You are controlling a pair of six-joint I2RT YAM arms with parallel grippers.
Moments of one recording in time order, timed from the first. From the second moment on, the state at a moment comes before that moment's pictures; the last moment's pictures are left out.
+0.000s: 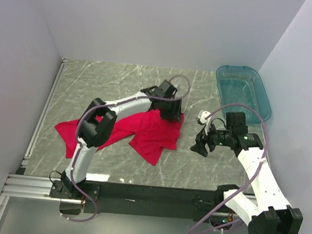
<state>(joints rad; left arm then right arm) -0.73 2.15 1.68 -0.45 0.27 -0.66 0.15 0.97 0.81 -0.79 -0.78 -0.69</state>
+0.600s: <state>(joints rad) -0.71 0.87 0.95 -0.29 -0.30 -0.47 0.74 1.33 0.85 -0.58 -0.39 -0.82</state>
